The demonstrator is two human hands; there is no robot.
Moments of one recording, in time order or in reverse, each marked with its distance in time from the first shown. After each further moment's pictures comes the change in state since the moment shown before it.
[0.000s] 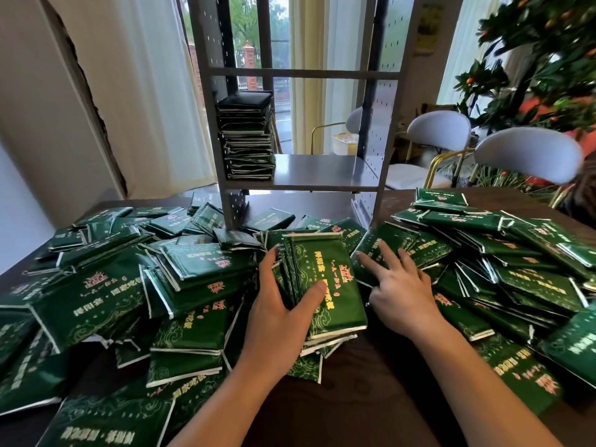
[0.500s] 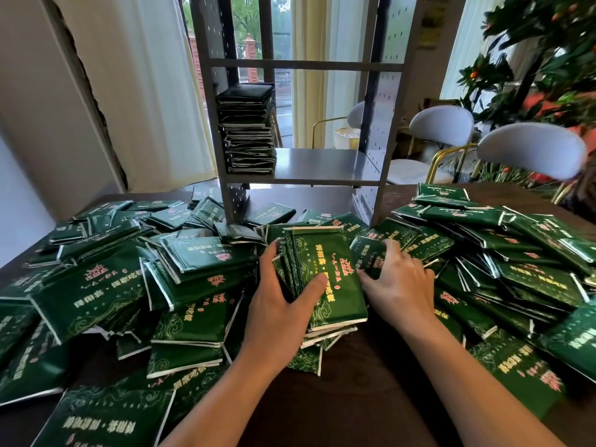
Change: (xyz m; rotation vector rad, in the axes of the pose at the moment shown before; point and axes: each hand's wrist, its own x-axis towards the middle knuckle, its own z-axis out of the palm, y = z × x) left_hand 0.000 -0.001 0.001 0.000 0.008 0.018; right_hand 0.002 -0.010 0.008 0.052 0.317 0.156
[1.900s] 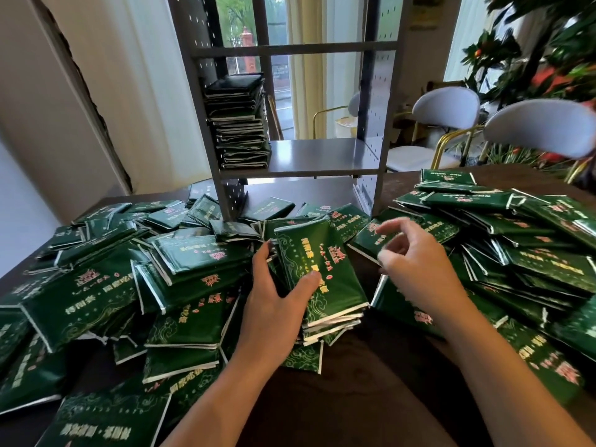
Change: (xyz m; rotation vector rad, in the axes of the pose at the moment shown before) left_hand 0.002 0.003 0.000 0.042 0.009 -0.091; right_hand -0.008 0.006 -0.040 0.636 -0.086 -0.055
